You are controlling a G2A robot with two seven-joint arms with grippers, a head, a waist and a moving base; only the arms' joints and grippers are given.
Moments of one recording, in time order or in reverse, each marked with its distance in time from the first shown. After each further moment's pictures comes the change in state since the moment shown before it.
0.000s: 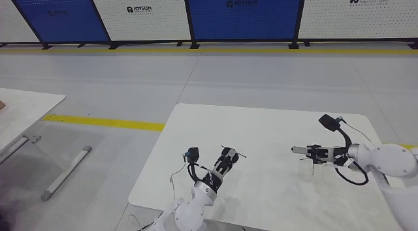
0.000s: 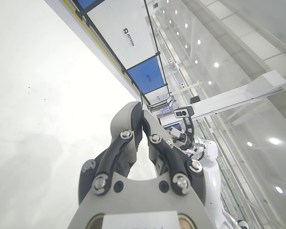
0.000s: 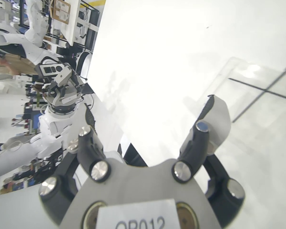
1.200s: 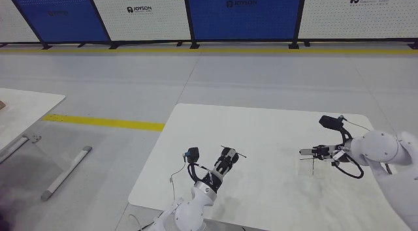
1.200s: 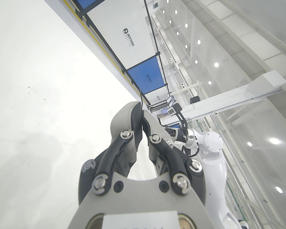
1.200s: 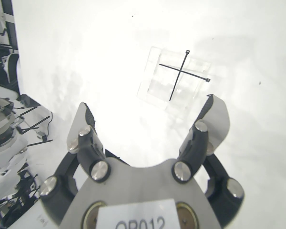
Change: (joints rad) left arm 0.000 0.000 0.000 0.000 0.000 0.000 0.000; right arm 0.141 -0.013 -0.140 0.084 -0.266 0.202 0.104
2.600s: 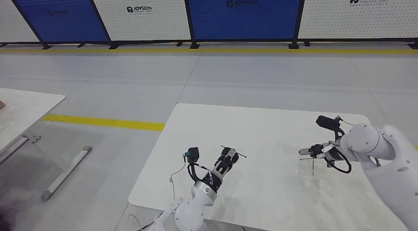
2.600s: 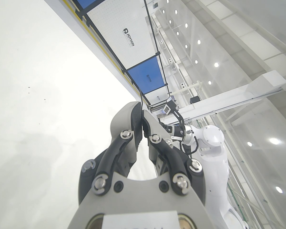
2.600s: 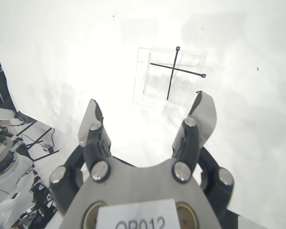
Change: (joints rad) left arm 0.000 0.000 0.000 0.000 0.000 0.000 0.000; right arm 0.088 -0.045 -0.116 0.083 -0.054 0.195 0.029
